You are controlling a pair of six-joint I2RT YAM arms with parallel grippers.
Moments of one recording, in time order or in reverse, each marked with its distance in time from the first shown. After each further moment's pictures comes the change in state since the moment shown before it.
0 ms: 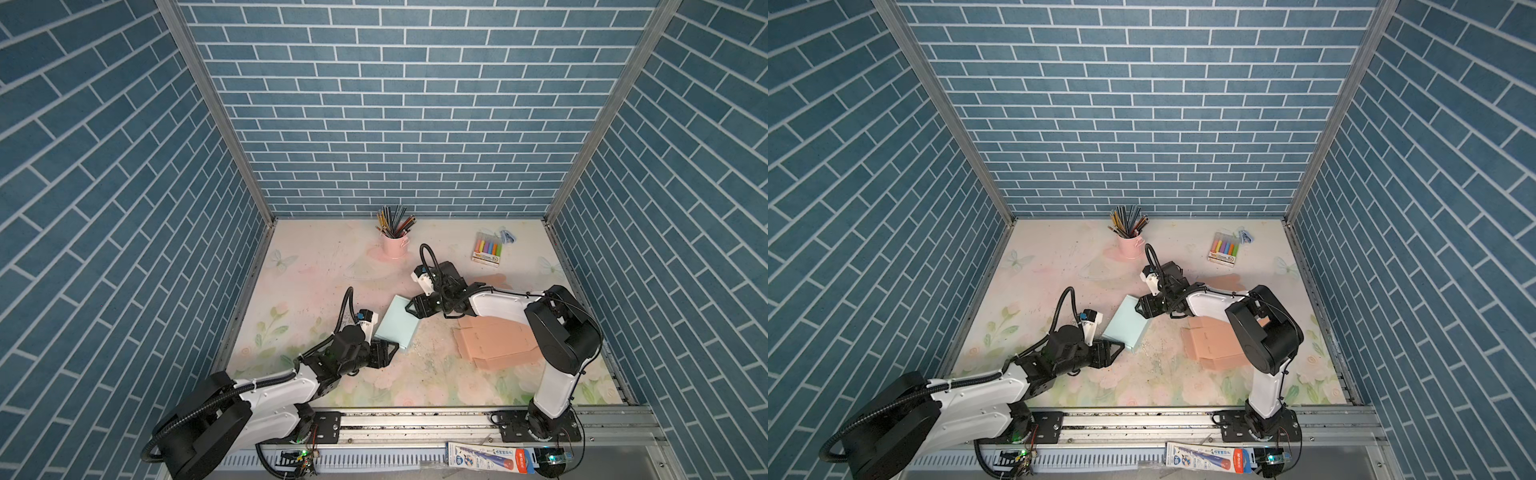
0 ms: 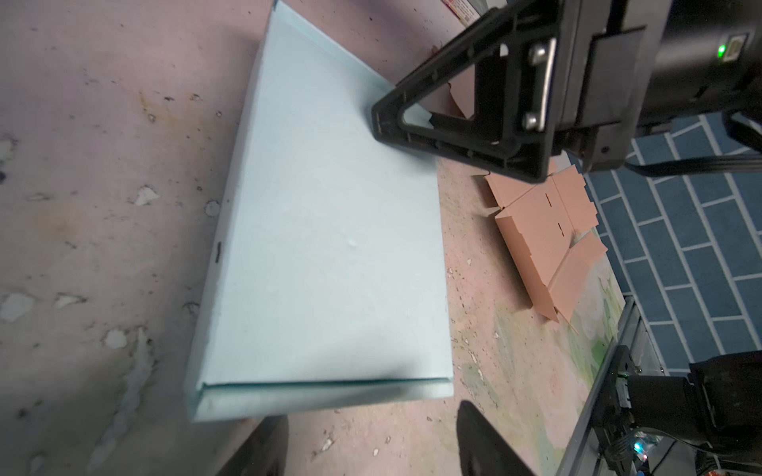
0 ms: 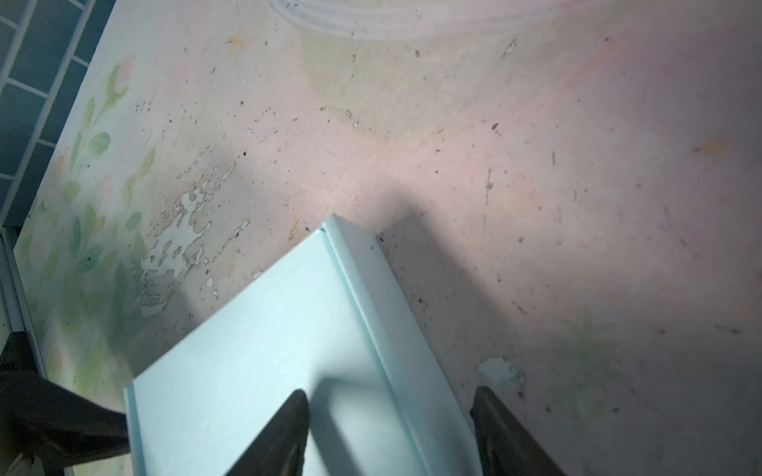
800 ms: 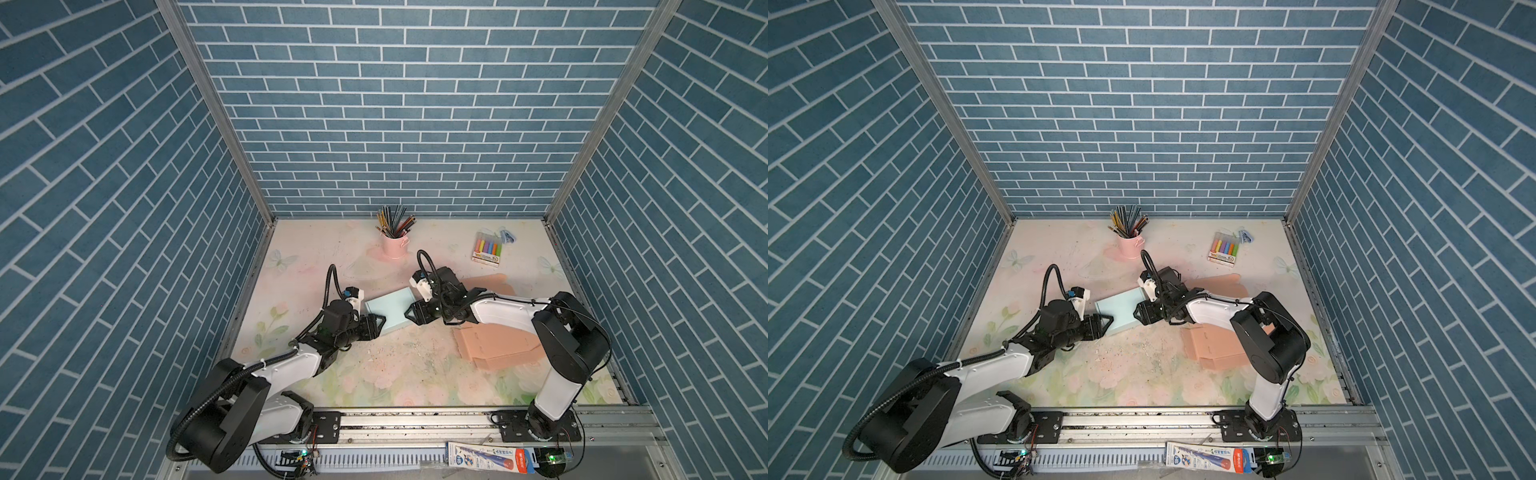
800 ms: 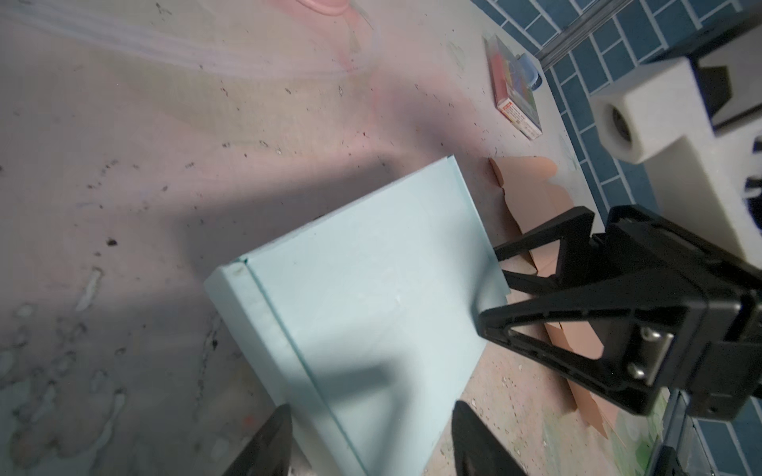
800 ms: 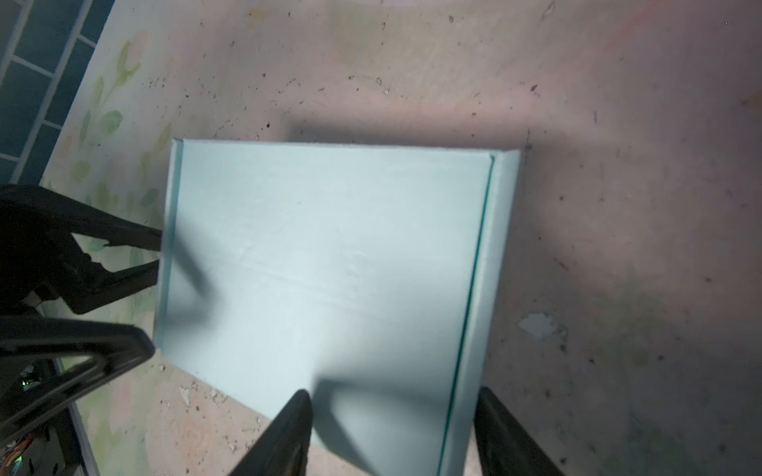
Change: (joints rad) left arm 0.288 0.149 0.161 -0.026 0.099 0.118; right arm 0.049 -0.042 -0.012 -0.022 0.036 0.034
